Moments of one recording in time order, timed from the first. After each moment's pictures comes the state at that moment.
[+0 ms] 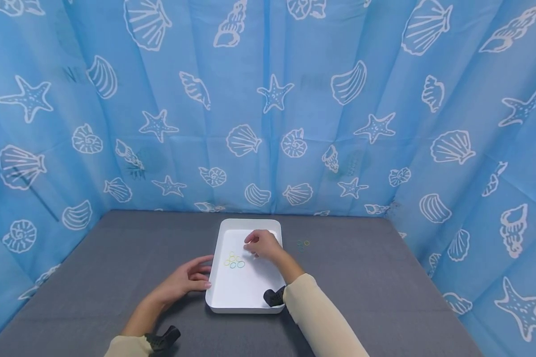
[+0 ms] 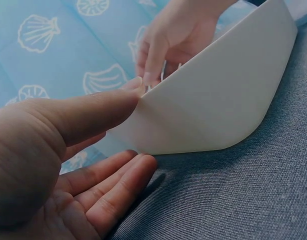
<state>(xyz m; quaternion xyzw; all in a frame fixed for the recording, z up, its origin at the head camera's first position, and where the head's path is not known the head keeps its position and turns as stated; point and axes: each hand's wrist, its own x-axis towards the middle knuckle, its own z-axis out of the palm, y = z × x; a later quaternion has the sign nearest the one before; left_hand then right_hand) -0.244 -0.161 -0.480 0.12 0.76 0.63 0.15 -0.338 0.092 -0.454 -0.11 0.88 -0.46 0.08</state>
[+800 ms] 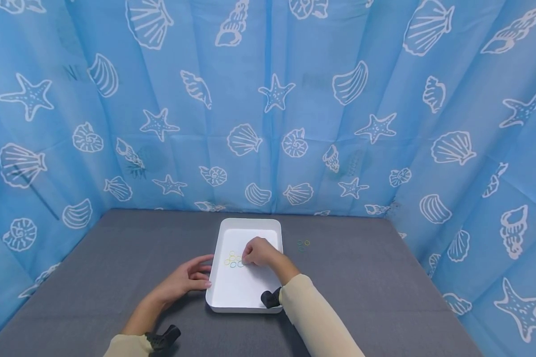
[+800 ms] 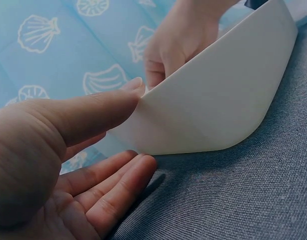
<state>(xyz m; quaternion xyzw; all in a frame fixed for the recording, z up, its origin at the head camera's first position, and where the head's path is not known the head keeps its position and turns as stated) -0.245 -0.161 -0.483 0.12 0.76 0.62 0.15 -0.328 0.084 -0.454 -0.18 0.93 -0.30 0.13</state>
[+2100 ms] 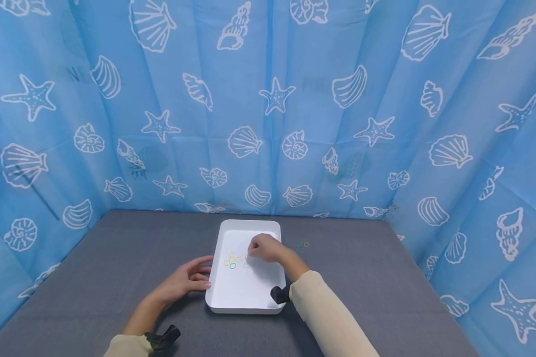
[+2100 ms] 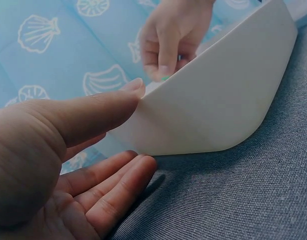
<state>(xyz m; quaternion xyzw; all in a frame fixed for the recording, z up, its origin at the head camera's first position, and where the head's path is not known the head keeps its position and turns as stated) -0.245 -0.162 -0.484 0.12 0.76 0.62 0.14 -0.328 0.101 -0.431 -0.22 0.92 -0.29 0.14</state>
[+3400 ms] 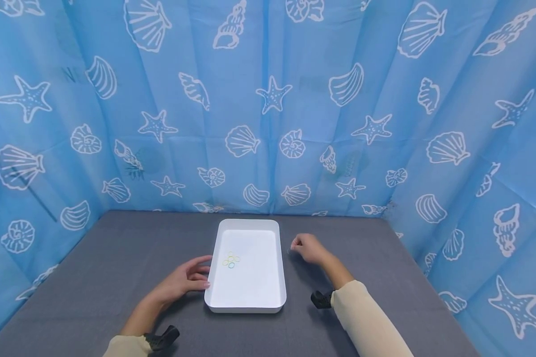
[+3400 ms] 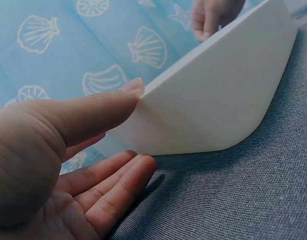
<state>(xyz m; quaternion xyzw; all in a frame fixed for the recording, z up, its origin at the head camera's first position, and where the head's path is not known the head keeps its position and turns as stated) -0.246 -0.162 -0.483 0.12 0.76 0.62 0.15 -0.318 0.215 -0.436 -0.19 0.93 -0.32 0.04</state>
